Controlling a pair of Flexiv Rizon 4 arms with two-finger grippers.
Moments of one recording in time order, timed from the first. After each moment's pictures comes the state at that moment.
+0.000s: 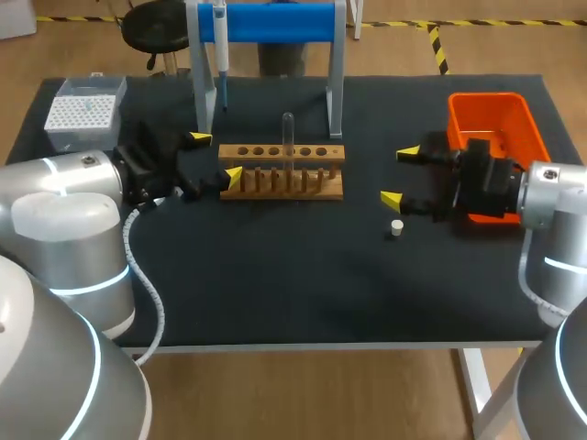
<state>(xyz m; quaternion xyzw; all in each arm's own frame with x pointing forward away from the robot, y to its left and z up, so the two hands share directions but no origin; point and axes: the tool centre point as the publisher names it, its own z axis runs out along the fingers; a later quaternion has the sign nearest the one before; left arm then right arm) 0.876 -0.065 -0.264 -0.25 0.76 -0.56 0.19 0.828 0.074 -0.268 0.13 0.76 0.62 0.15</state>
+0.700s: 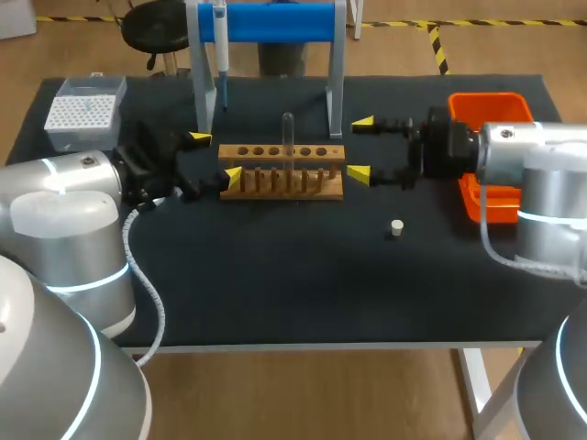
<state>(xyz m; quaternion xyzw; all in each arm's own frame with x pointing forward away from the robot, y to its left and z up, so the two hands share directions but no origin) 0.876 -0.065 -0.264 -0.25 0.76 -0.57 0.19 0.868 0.139 -0.243 0.01 0.73 0.68 0.07</state>
